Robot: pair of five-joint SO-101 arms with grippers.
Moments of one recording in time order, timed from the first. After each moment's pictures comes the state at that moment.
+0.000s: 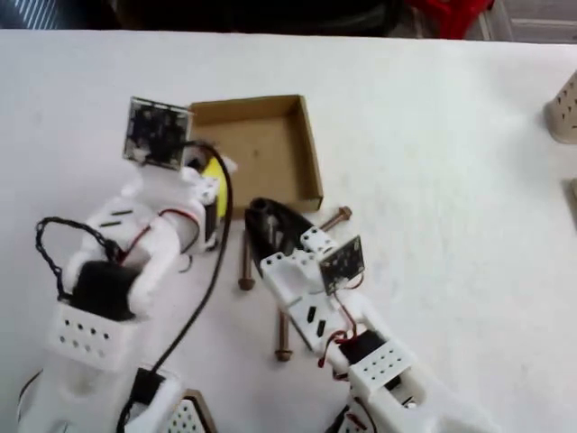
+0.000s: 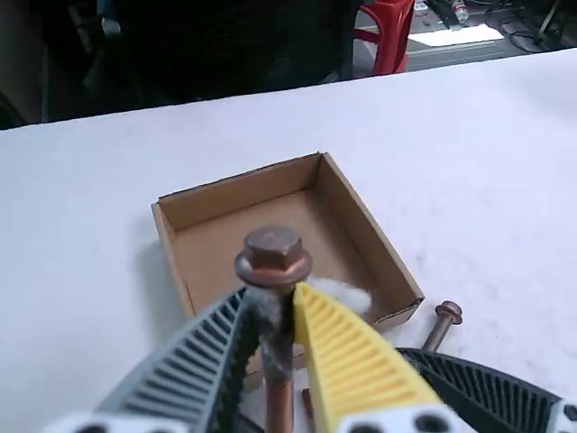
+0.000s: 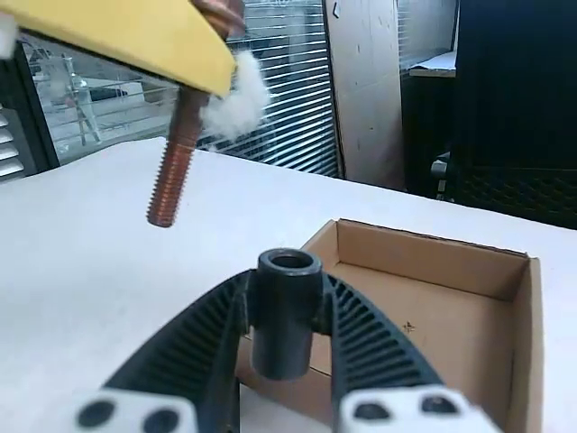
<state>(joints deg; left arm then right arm) 11.9 -52.8 39.2 53.3 4.1 -37.3 -52.1 95.6 -32.3 -2.2</state>
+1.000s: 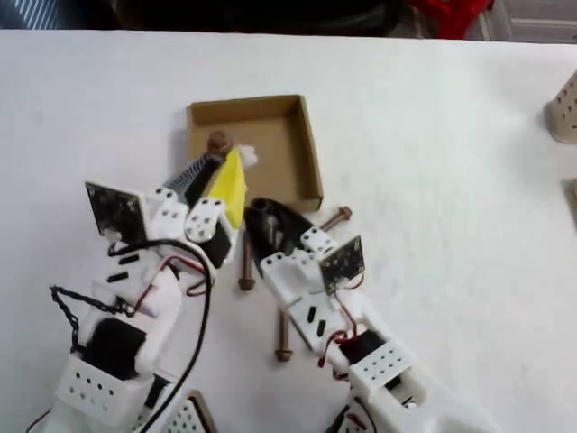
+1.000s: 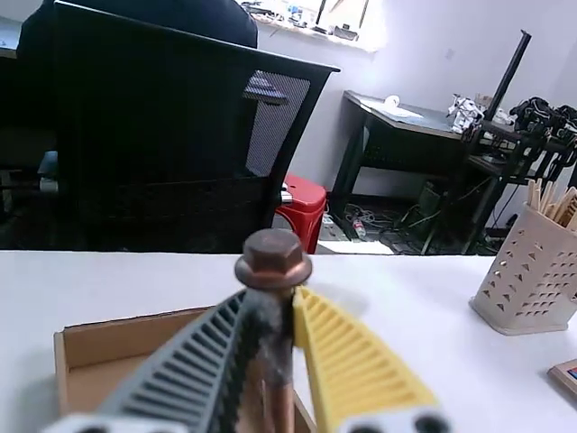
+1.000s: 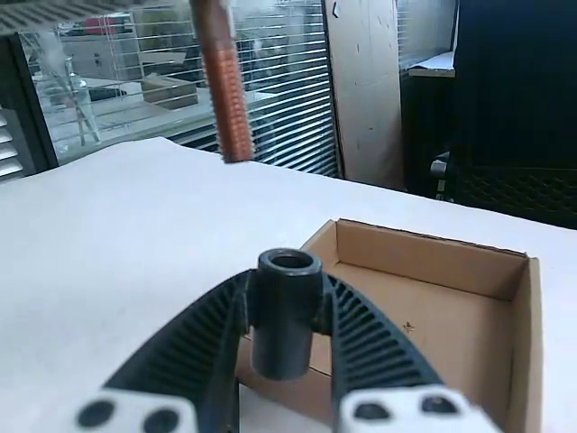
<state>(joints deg) 17.4 -76.4 64.3 24.8 15.4 -37.2 -52.1 95.6 -32.3 -2.2</state>
